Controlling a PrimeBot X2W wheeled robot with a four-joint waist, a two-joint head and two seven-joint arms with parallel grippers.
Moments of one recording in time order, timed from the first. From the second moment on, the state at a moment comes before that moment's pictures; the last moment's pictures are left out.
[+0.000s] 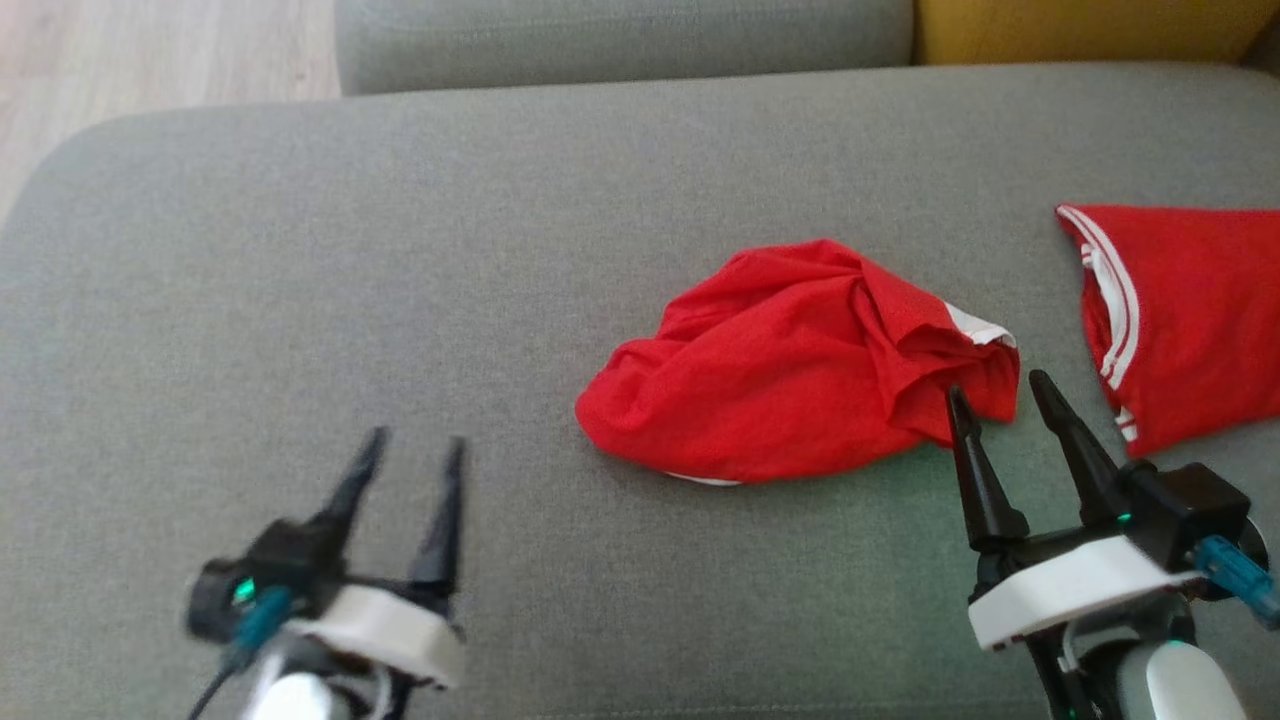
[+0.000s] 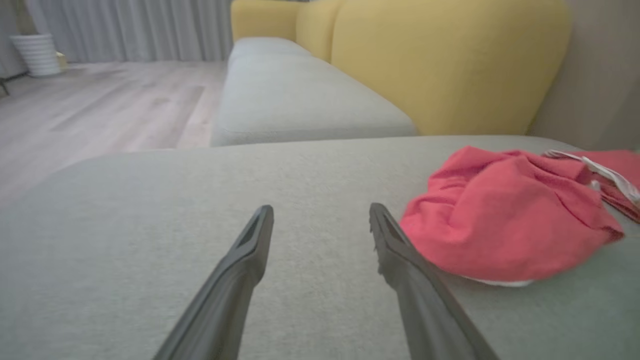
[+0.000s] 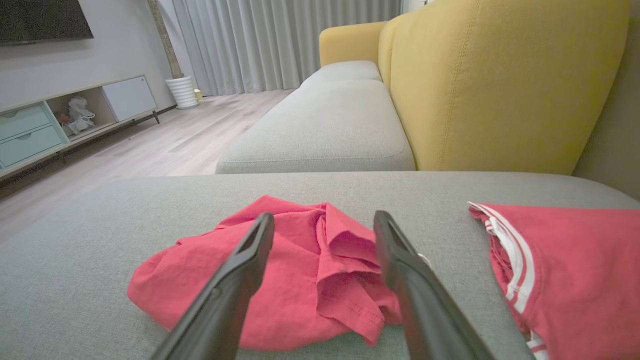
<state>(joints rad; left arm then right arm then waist) 0.02 0.16 -0.28 0.08 -0.20 0.02 -0.20 0.07 -0.06 0.08 -0.13 0.15 0.12 0.07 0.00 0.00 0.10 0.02</state>
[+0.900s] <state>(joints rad) -0.28 0.09 -0.44 0.41 -0.30 -0.11 -0.17 -0.01 -0.05 0.09 -0.08 0.19 0.12 0.04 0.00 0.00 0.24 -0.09</state>
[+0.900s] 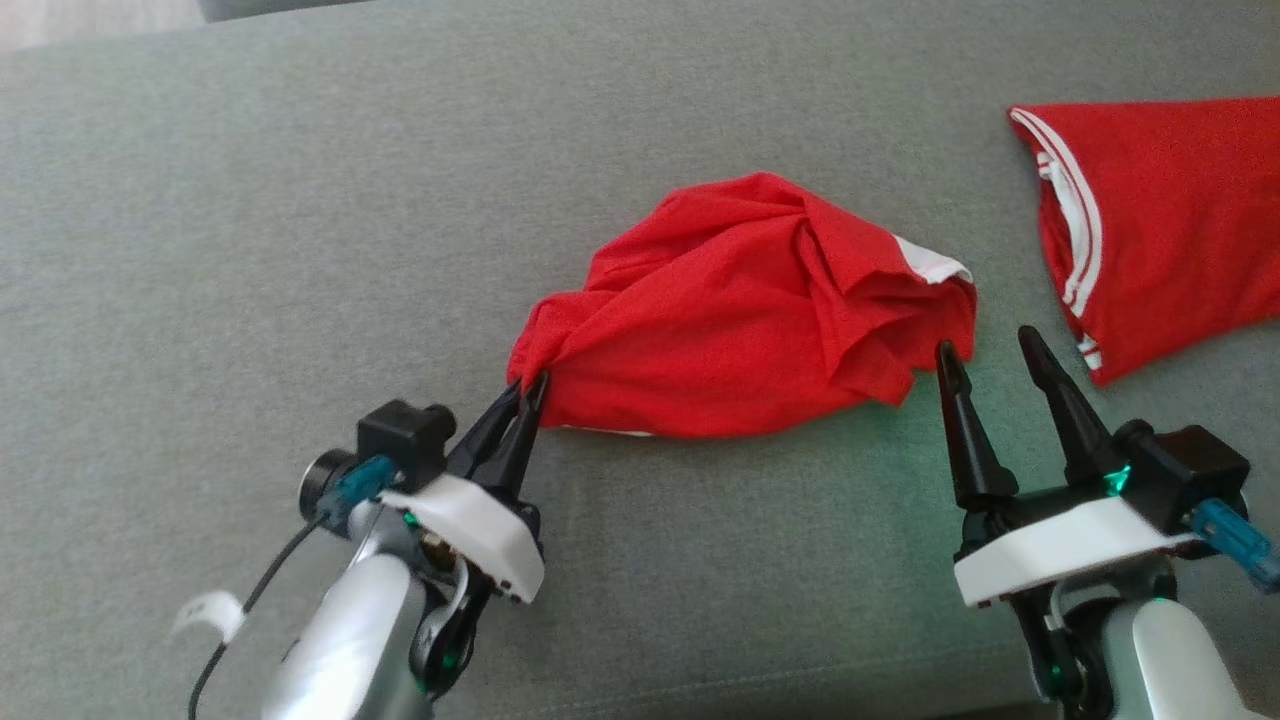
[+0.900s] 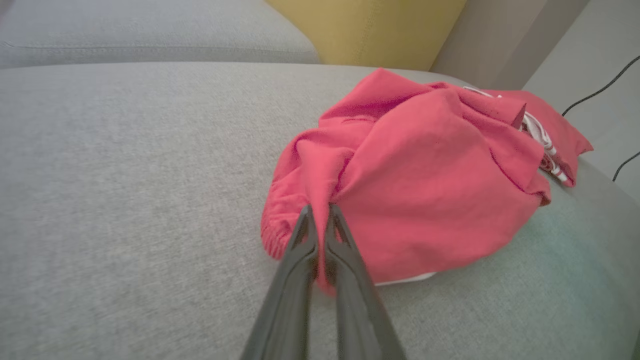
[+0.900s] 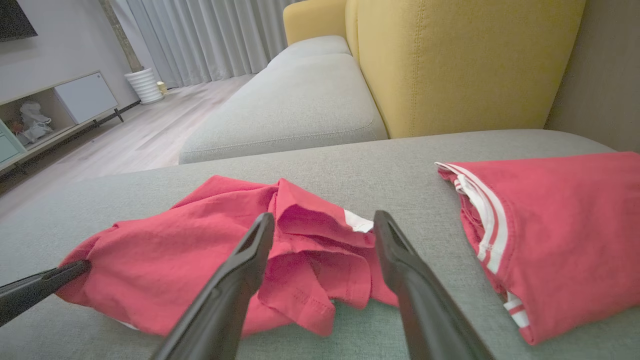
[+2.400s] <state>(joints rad) -0.46 0.09 -0.35 0.51 -0.43 -0.02 -0.11 -0.02 -0.05 0.08 -0.07 0.26 0.12 0.06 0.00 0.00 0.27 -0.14</state>
